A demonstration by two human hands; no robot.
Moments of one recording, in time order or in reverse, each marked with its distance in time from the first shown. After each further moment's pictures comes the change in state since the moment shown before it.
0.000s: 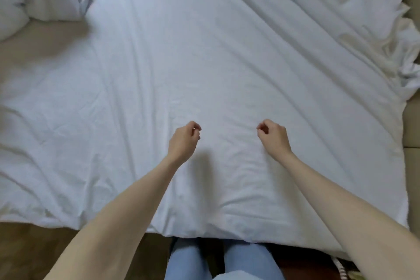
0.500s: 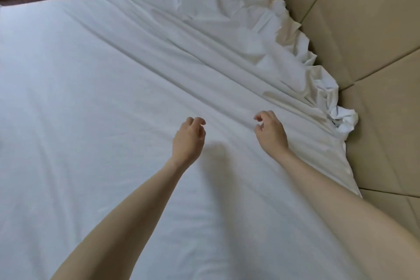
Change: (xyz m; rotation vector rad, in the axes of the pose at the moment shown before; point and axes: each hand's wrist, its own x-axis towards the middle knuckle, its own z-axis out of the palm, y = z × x) left_hand 0.184 0.246 0.073 0.230 0.120 0.492; right_hand 0.196 0.044 -0.168 -0.088 0.333 -0.062
